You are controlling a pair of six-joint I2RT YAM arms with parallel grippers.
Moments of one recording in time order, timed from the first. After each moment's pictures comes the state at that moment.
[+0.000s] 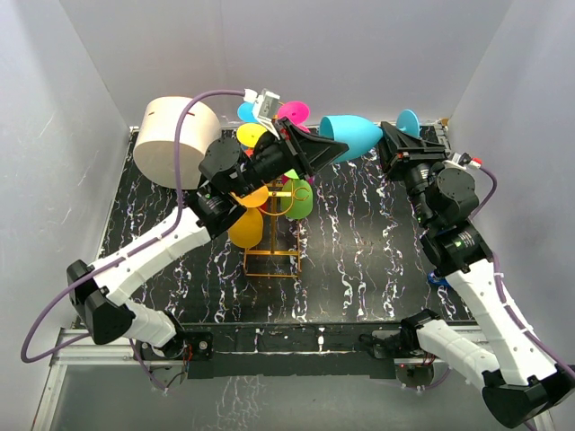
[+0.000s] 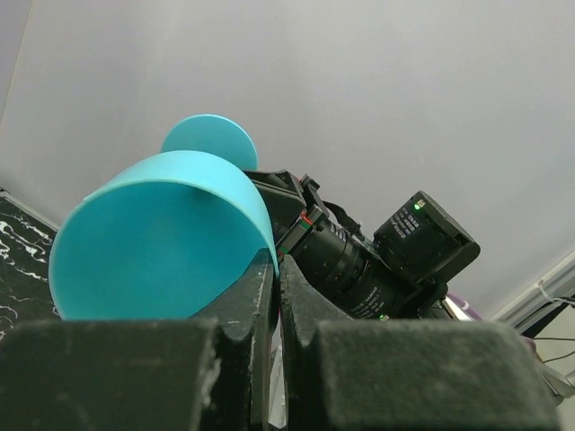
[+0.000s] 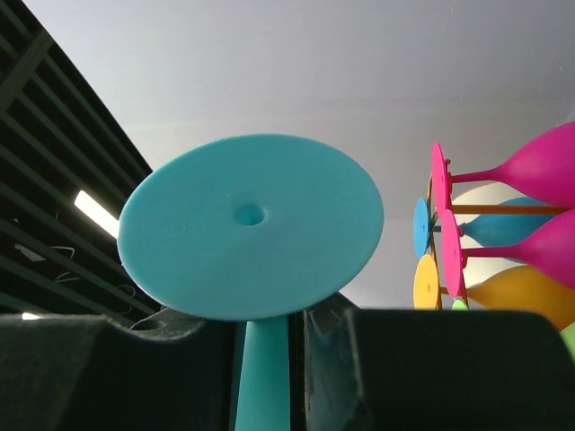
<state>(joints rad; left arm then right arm) -0.87 1.41 1.42 0.34 0.29 -0.69 0.36 0.86 1.03 -0.03 0.24 1.71</state>
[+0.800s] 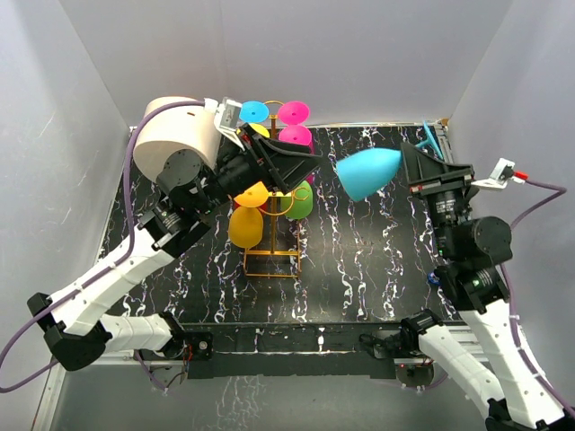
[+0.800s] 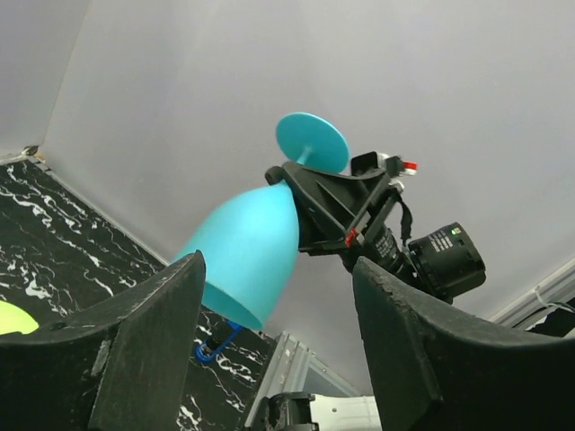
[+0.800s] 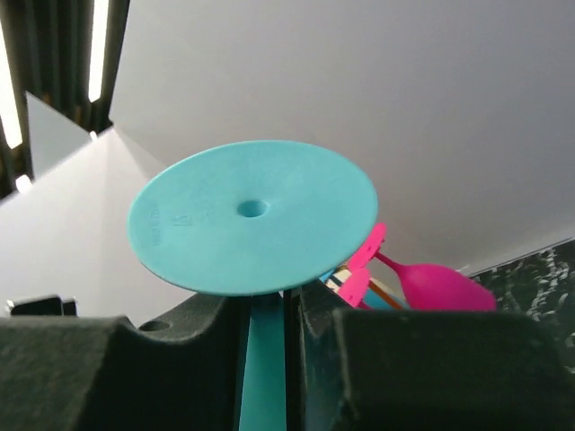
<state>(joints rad) -0.87 1.20 1.37 0.12 0.20 -0.66 0.36 0.64 0.90 0.16 0.22 1.00</state>
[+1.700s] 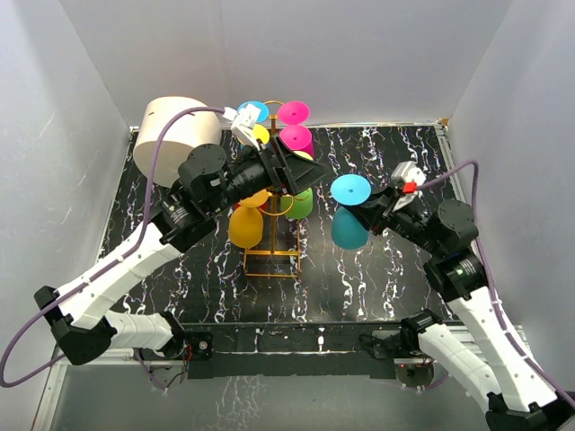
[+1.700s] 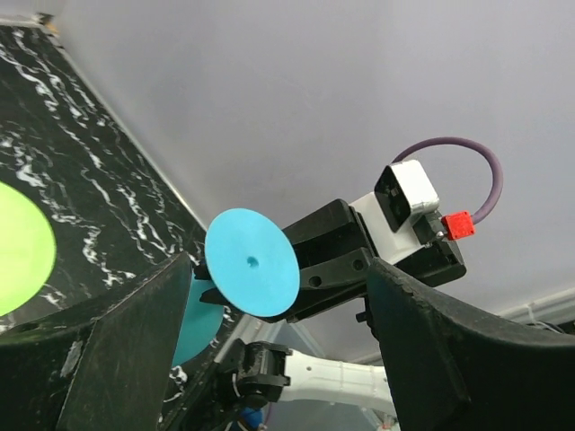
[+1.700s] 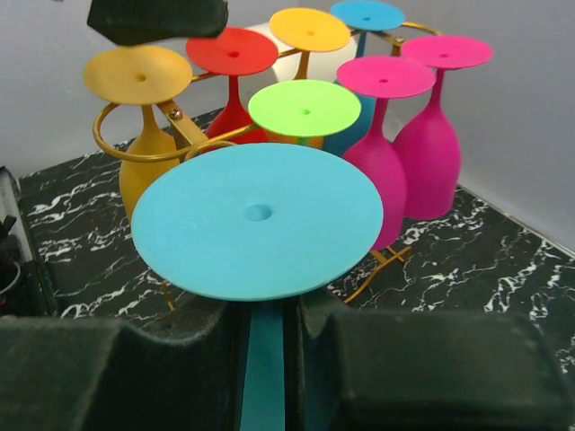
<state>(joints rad) -0.87 1.25 1.41 -0.10 0.19 -0.83 0.36 0.65 0.81 -0.04 -0.53 0.04</state>
